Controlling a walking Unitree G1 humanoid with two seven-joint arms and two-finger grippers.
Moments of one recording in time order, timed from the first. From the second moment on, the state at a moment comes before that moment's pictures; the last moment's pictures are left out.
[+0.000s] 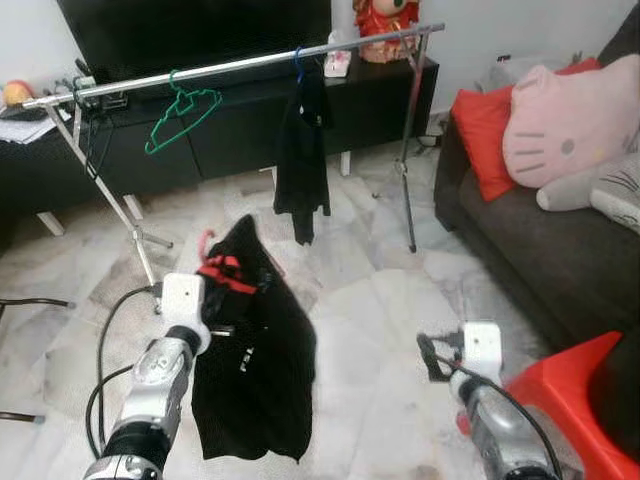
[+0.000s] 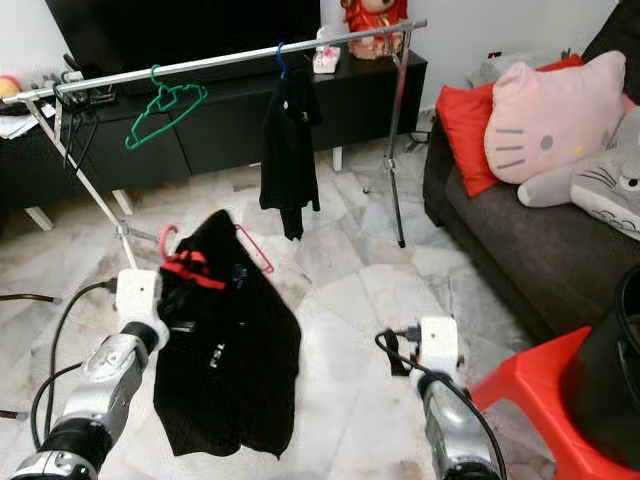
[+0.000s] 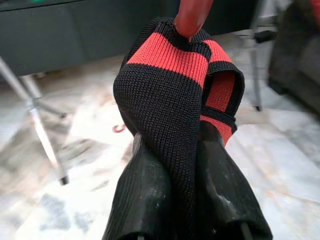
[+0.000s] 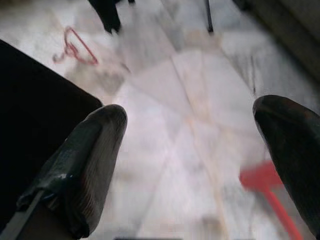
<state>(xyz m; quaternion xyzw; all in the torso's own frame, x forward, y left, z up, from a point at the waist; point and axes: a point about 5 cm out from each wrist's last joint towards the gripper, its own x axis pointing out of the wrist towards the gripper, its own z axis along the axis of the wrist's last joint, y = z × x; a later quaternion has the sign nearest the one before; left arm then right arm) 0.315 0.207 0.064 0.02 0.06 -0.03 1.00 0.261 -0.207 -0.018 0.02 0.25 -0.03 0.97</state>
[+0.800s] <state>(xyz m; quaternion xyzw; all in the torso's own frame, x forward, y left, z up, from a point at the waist) 0.300 0.218 0.054 0.05 0.07 0.00 1.00 0.188 -0.216 -0.074 0.02 0.40 -0.10 0.91</state>
